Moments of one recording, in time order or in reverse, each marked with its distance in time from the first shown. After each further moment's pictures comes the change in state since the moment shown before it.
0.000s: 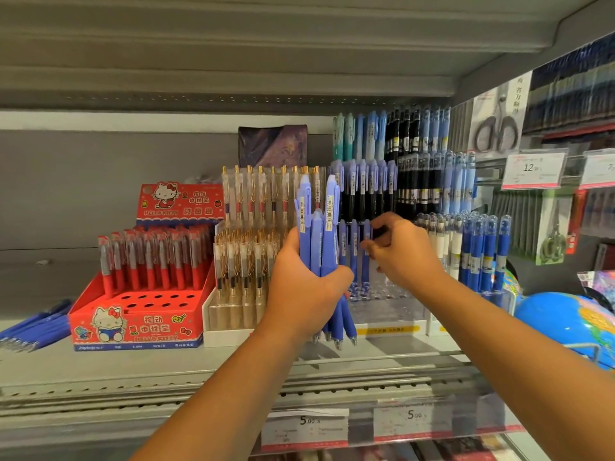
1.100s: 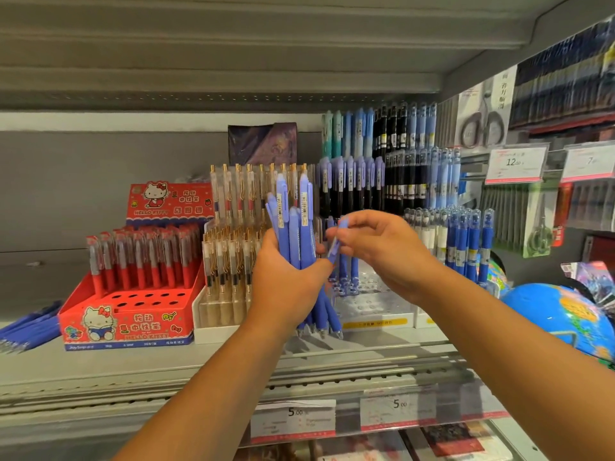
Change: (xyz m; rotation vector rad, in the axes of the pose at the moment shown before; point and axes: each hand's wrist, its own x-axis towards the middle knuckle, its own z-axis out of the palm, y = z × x) left_hand 0.002 -0.003 -0.002 0.002 0.094 -0.056; right_hand -0.029 -0.029 -0.021 0.933 -0.292 0.015
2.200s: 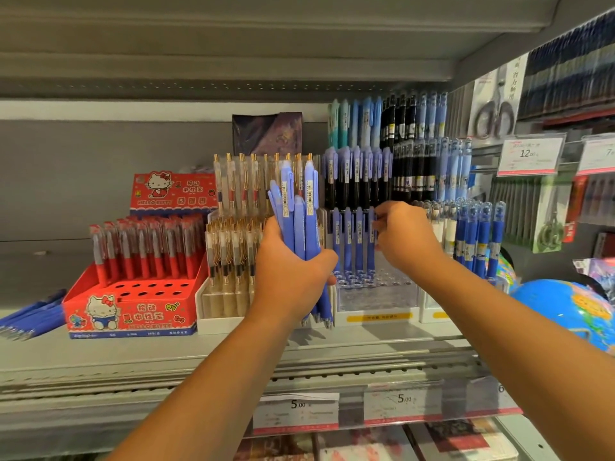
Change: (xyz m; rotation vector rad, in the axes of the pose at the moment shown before) left_hand -0.002 0.005 0.003 -0.001 0.027 0.006; right_hand 0.036 0.023 -0.026 -1.062 0.274 0.002
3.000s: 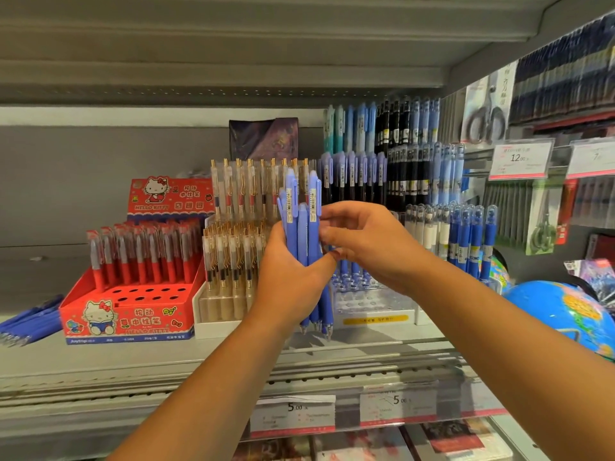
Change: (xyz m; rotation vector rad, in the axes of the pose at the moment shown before) left_hand 0.003 -0.005 0.001 -0.001 -0.101 0.026; right_hand -0.038 -0.053 -0.018 0.897 -0.318 -0.070
